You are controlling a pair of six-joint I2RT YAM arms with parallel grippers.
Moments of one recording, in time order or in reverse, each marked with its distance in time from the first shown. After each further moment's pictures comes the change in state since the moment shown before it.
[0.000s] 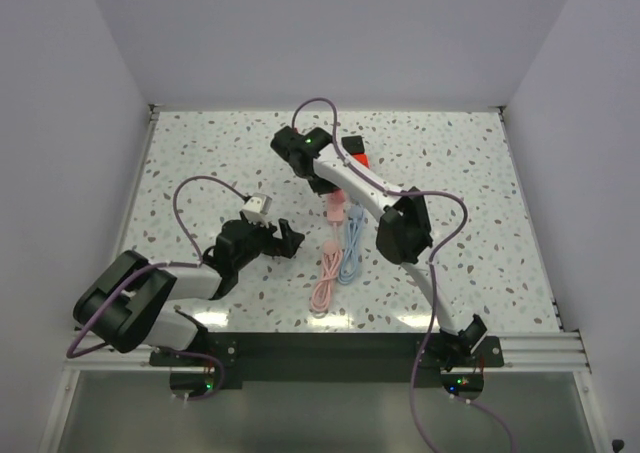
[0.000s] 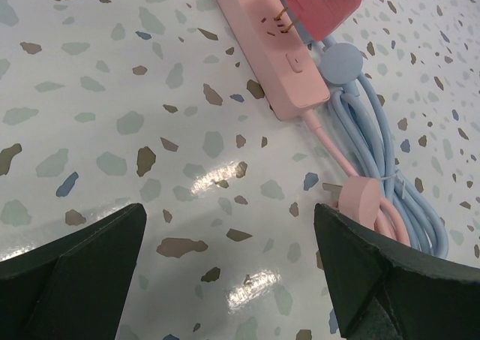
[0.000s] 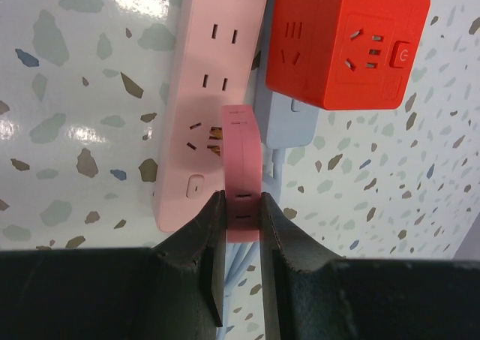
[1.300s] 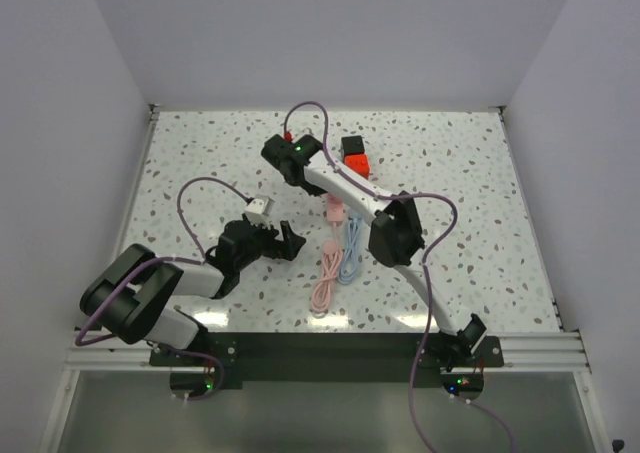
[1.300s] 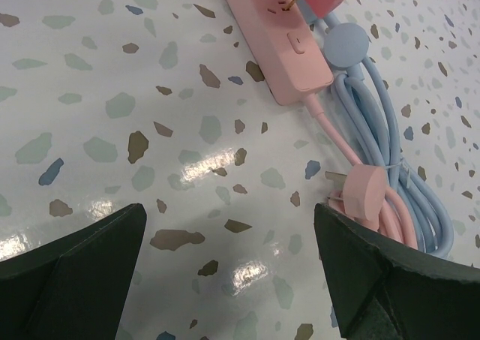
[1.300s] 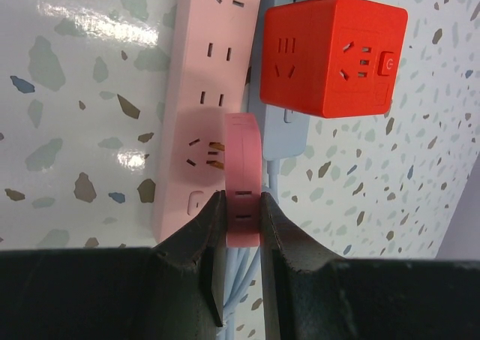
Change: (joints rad) left arm 0.000 0.054 0.000 0.021 0.028 -0.014; right arm 0.040 0.063 0.055 -0.011 0.127 0.033
